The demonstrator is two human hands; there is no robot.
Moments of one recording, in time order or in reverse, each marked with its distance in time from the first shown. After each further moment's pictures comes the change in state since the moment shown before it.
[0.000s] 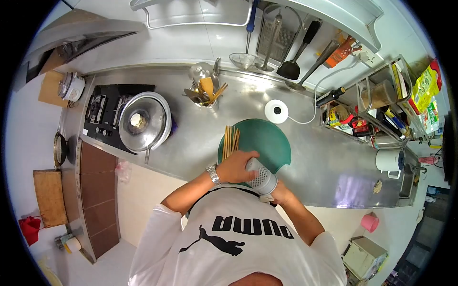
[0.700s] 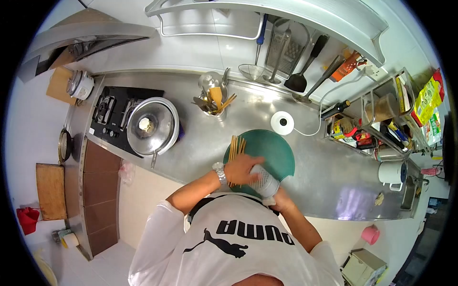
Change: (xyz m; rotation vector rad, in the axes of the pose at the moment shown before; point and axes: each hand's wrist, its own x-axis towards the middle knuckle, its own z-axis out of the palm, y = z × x) left_hand 0.016 -0.005 -0.013 0.096 -0.195 0.047; right_hand 0.018 0.034 -0.005 0.631 0.214 0.299
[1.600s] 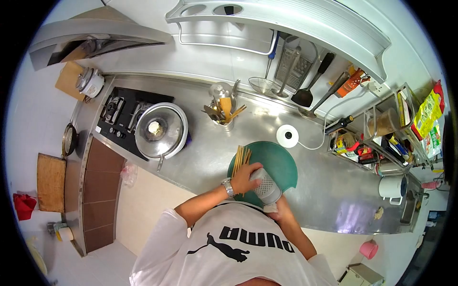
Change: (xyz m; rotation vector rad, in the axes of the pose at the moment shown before) left_hand -0.010 -0.025 0.042 -0.327 0.488 -0.152; right_hand -0.003 -0.001 0.014 0.246 0.080 -0.148
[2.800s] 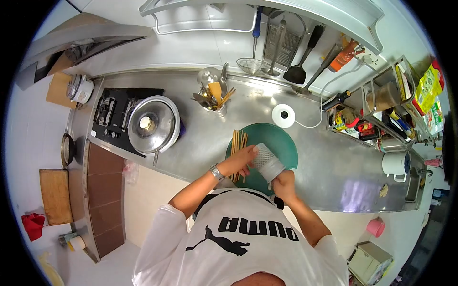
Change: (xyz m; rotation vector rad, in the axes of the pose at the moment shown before) left_hand 0.016 0.041 -0.025 -0.259 -0.349 -0.652; right_hand -0.006 -0.023 -0.010 -1.147 0.023 -0.849
